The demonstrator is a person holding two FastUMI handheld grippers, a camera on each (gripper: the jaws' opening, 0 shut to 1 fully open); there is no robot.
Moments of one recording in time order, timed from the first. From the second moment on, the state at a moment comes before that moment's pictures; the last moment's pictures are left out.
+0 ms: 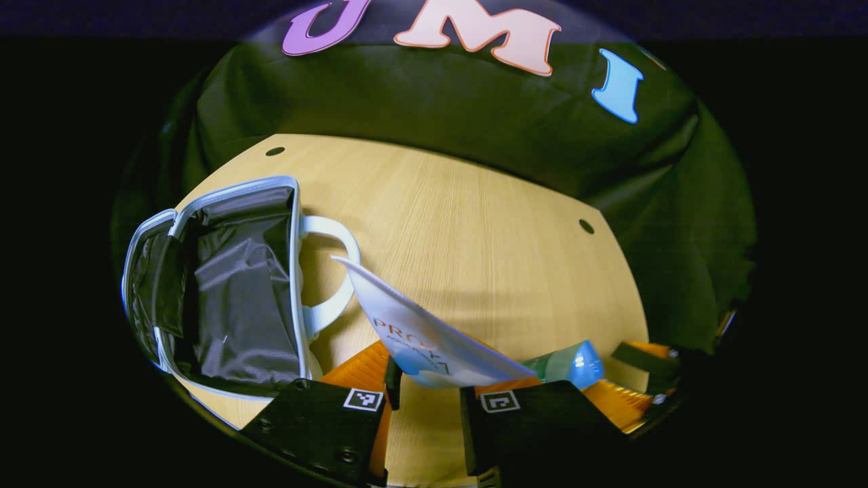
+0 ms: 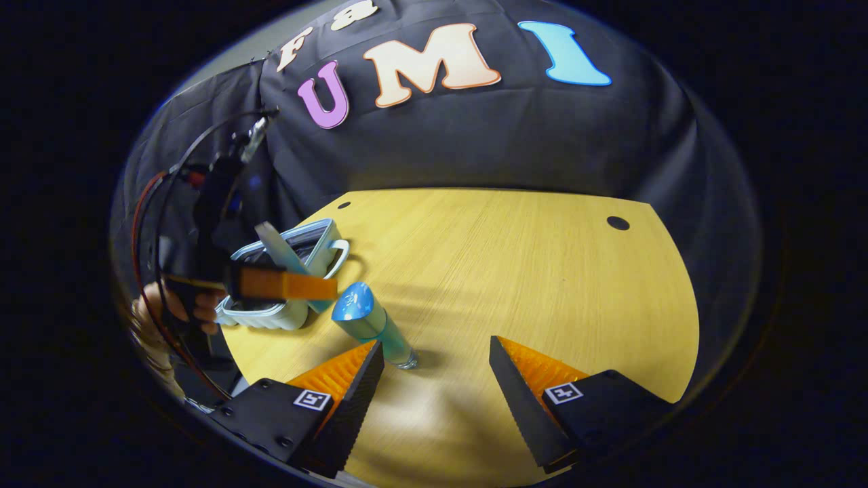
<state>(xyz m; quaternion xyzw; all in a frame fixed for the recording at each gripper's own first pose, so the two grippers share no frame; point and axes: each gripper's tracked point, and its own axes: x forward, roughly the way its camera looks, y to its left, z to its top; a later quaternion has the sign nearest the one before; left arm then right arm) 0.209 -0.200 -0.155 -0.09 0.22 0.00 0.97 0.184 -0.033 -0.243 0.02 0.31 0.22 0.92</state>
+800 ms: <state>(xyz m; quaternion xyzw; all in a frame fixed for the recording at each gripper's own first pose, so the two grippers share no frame) 0.126 -0.006 -0.173 -0.15 0.33 0.18 0.92 0.203 0.042 -0.284 0.08 0.32 0.27 0.91</state>
